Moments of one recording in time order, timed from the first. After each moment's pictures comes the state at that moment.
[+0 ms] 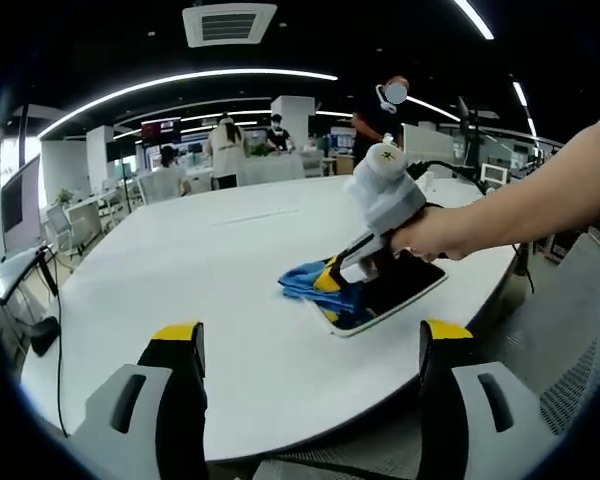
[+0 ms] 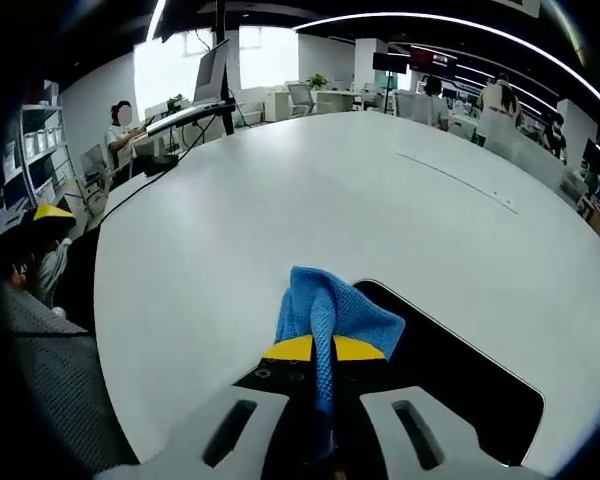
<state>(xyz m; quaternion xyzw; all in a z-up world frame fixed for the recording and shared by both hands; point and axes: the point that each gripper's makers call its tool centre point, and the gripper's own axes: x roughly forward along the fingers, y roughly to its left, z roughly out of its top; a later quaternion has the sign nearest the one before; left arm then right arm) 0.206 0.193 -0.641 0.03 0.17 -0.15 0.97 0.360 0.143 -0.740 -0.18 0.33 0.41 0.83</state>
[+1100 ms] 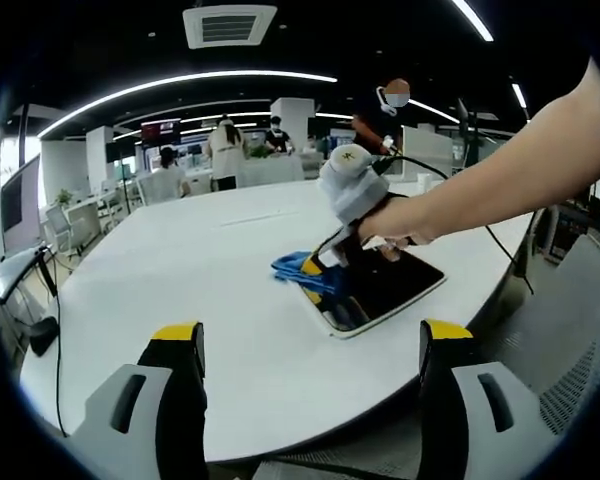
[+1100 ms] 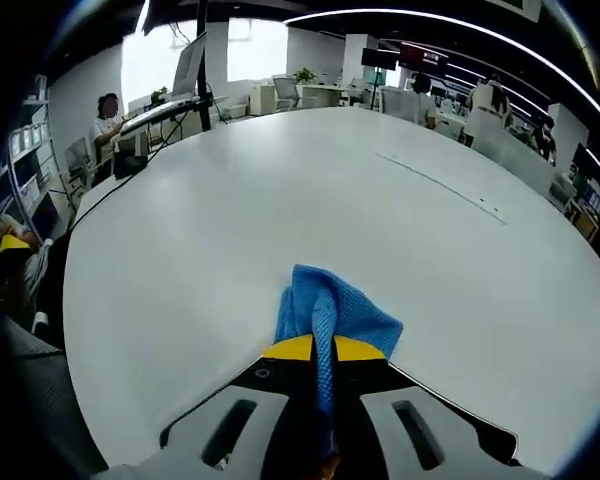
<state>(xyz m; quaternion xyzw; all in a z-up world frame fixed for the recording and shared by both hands) 0.206 0.191 -0.644 0.03 0.16 -0.15 0.98 0.402 0.142 -0.741 -0.21 0.33 0.38 0.84</state>
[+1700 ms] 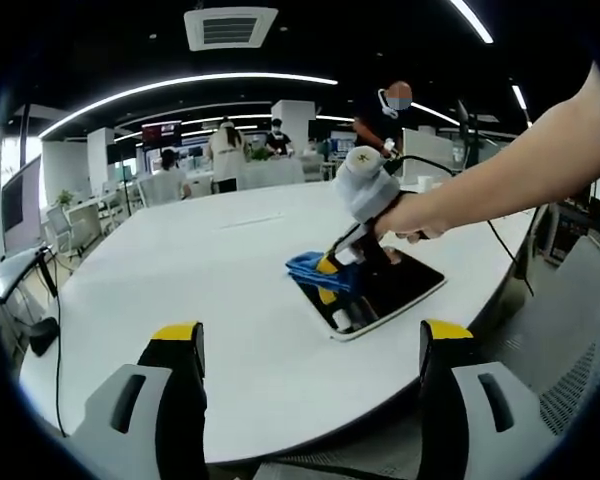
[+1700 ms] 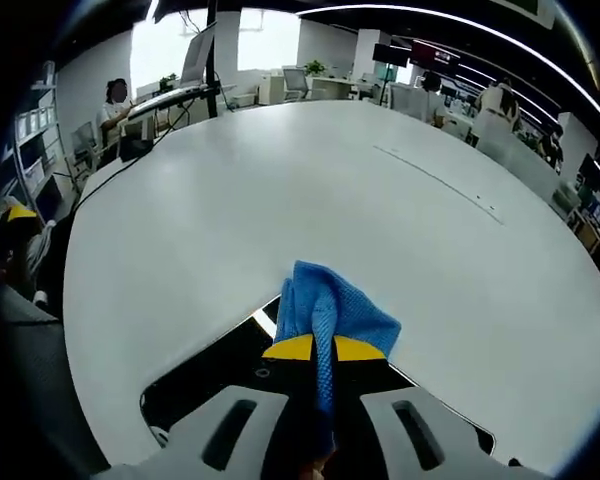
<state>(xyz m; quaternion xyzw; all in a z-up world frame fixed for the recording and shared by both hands) 0.206 0.192 -0.641 0.03 0.16 -0.15 0.98 0.402 0.112 -0.740 -0.23 0.34 0.39 0.83</state>
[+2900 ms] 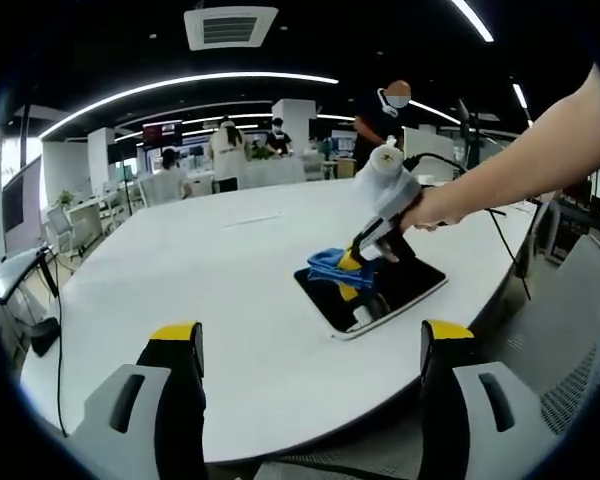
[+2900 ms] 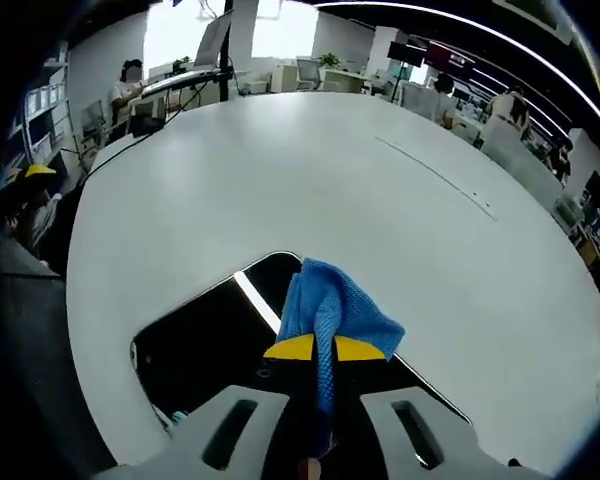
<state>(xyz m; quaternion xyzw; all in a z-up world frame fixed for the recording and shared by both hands) 0.207 0.192 -0.642 0.03 0.16 -0.14 0.98 0.389 0.084 -0.741 -0.27 0.34 0.42 0.79</state>
